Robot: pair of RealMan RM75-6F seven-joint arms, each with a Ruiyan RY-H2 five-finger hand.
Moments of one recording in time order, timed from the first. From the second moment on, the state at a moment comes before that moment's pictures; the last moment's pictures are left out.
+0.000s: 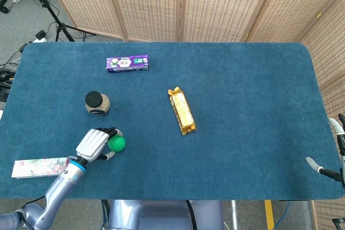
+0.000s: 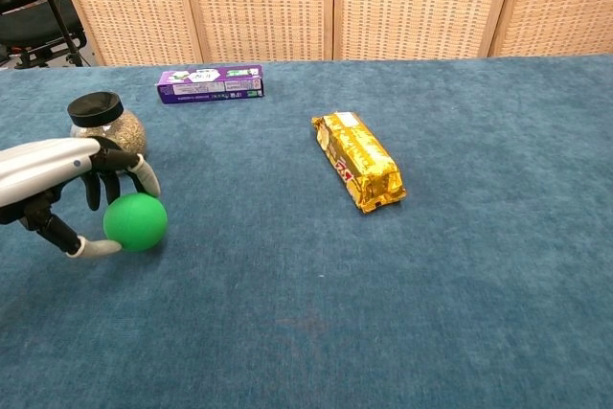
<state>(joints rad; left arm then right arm) -0.48 -1.47 -0.05 -1.55 1.42 1.07 0.15 0.02 -1.01 0.12 -1.62 -1.54 1.64 0.22</state>
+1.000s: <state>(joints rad) -0.55 -1.29 -0.29 -1.44 1.18 1.08 0.02 0.02 -1.02 0.12 -1.63 -1.54 1.63 0.18</state>
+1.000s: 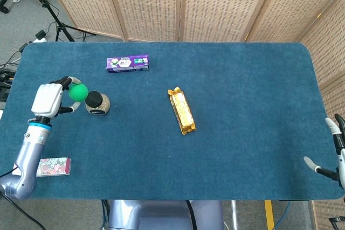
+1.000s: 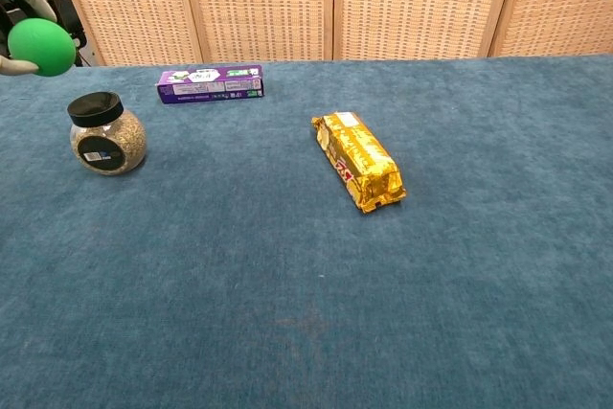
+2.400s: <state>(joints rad) -0.60 -1.40 -0.26 -1.31 1.18 1.03 -0.05 0.02 -1.02 0.12 -1.63 -1.53 1.62 0.19</state>
